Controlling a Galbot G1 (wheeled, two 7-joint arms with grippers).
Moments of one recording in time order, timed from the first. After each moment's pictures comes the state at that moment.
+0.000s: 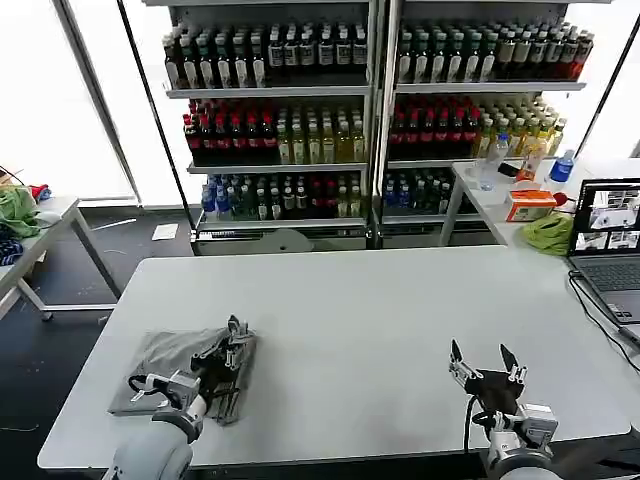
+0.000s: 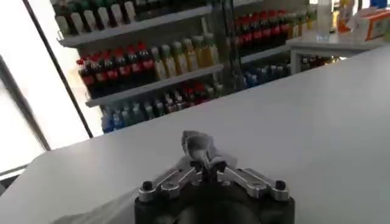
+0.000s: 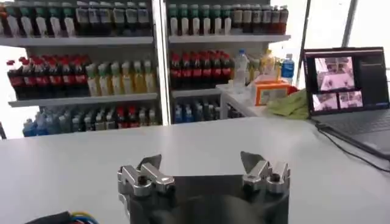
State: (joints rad) left arm 1.29 -1.11 -0.34 -1.97 -0.25 0.45 -0.08; right arm -1.54 1.32 0.58 2.24 0.32 -0.43 0.26
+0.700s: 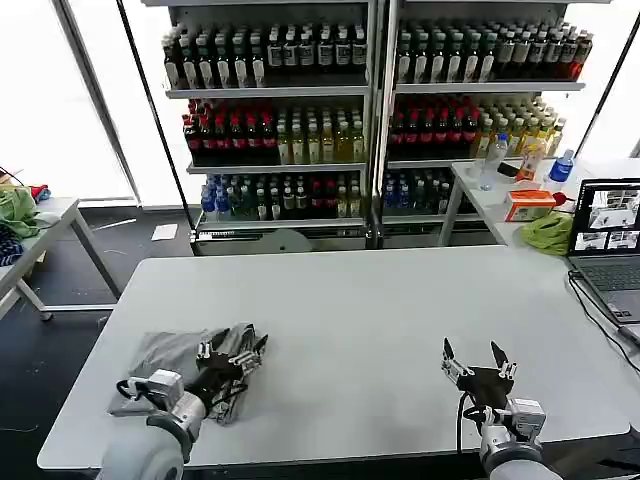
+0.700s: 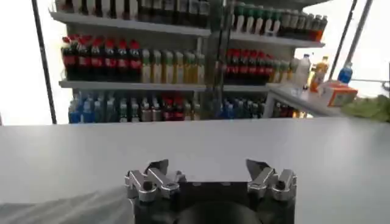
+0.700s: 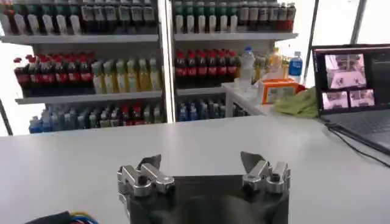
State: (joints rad) left arm 1.35 -1.09 -0.42 -2.12 -0.60 0.47 -0.12; right arm -1.50 1.30 0.54 2.20 0.32 -0.43 0.27
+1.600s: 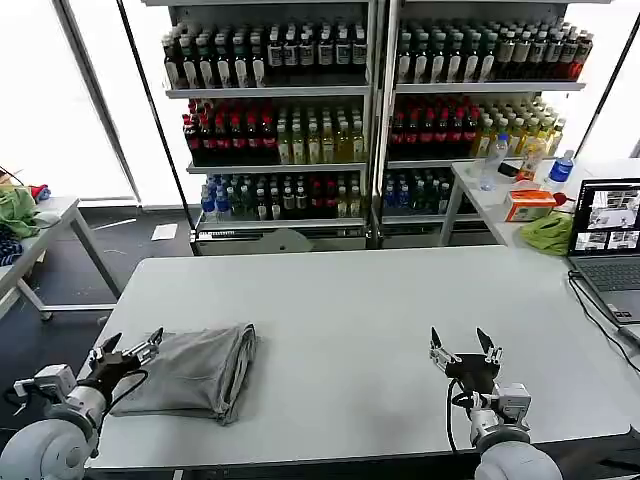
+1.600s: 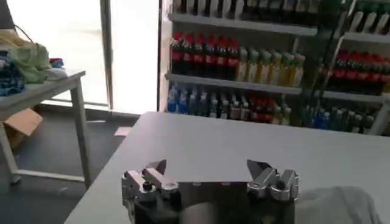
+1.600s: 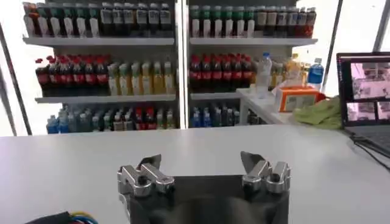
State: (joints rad) left arm 1.42 -0.98 -0.75 -1.94 -0.77 0.44 -0.13; right arm -1.42 1.25 0.49 2.17 0.34 -0.44 0.26
